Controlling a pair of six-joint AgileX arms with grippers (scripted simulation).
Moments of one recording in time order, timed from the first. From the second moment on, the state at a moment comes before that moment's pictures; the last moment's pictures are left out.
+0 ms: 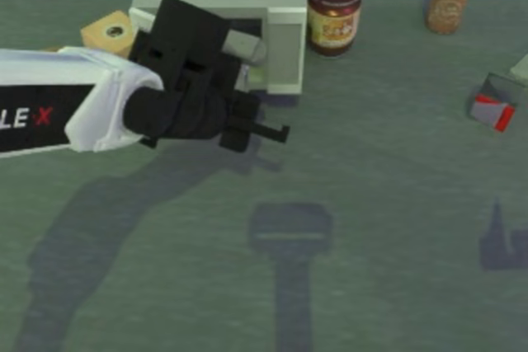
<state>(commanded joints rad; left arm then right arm) -0.54 1.80 1.08 -0.14 -0.03 -0.08 0.00 0.00 0.00 0.00 0.00 0.00</state>
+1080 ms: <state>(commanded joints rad) -0.53 1.78 1.05 -0.13 0.01 -0.03 0.00 0.00 0.00 0.00 0.00 0.00</state>
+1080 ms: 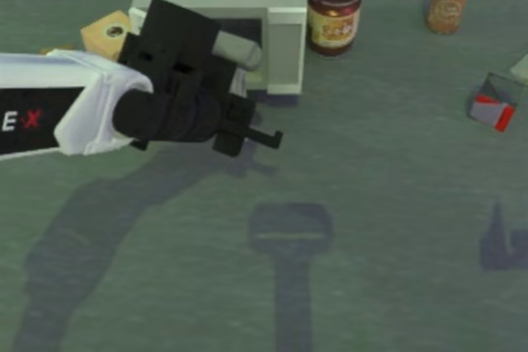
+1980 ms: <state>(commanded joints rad) -0.53 1.78 1.05 -0.13 0.02 -0.04 0.00 0.00 0.00 0.00 0.00 0.00</state>
